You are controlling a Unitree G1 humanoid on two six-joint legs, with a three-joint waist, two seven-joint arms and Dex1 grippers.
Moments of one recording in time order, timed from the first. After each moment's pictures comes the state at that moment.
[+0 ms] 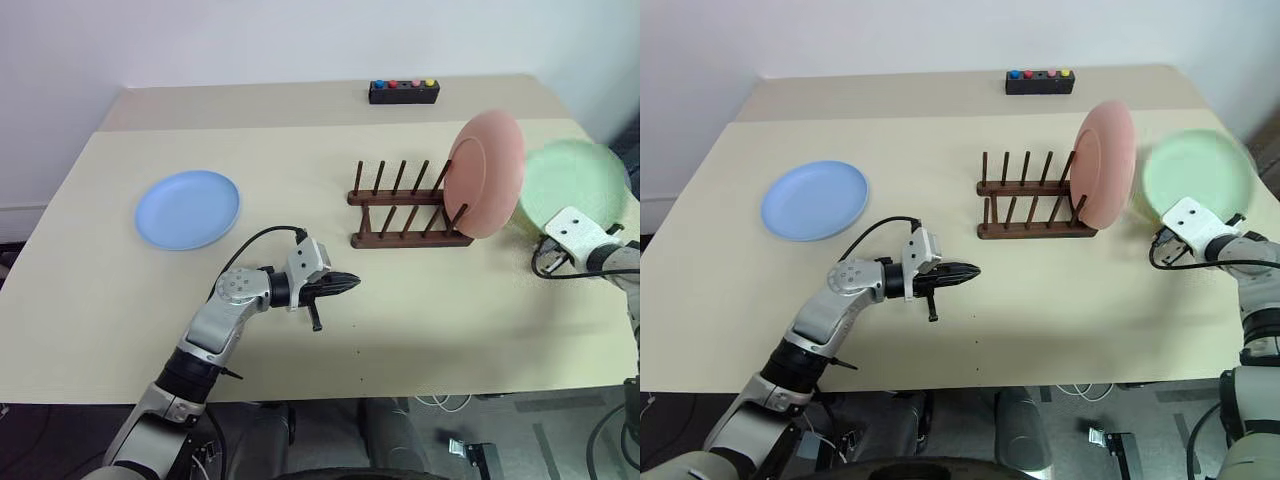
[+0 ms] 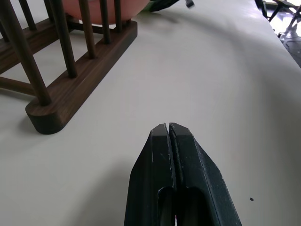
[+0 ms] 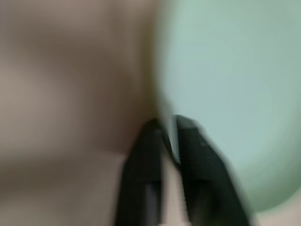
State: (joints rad) left arm -0.39 0.30 -0.30 0.00 -0.21 0.26 -0.94; right arm -0.61 -0.96 0.02 1.01 -0.18 -0.29 0.61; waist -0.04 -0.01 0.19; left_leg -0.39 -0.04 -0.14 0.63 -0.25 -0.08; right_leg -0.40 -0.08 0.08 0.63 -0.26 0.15
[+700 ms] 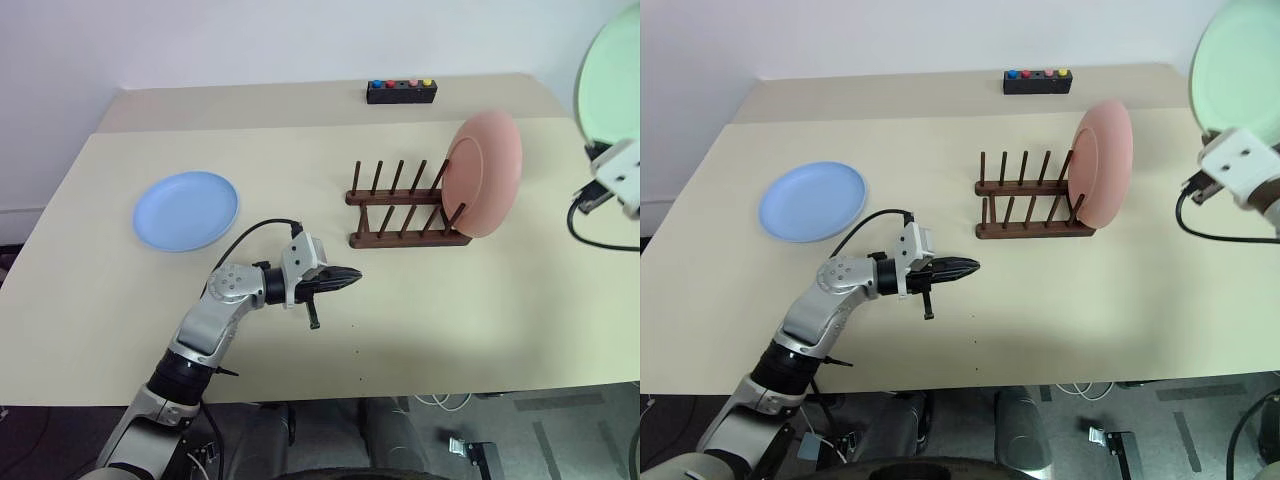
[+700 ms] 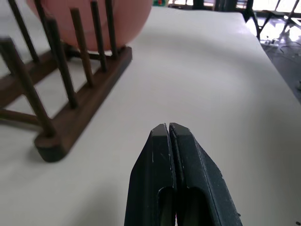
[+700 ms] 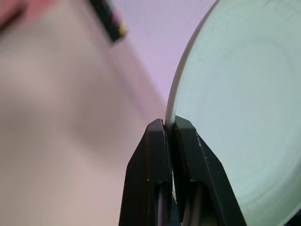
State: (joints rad) left arm -0.39 0.35 -0.27 -0.08 -0.25 0.26 -0.96; right arm -0.45 -1.08 -0.24 0.34 -0.03 -0.23 0.52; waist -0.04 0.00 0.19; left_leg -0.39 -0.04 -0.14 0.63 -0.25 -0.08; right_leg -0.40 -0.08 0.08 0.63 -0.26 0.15
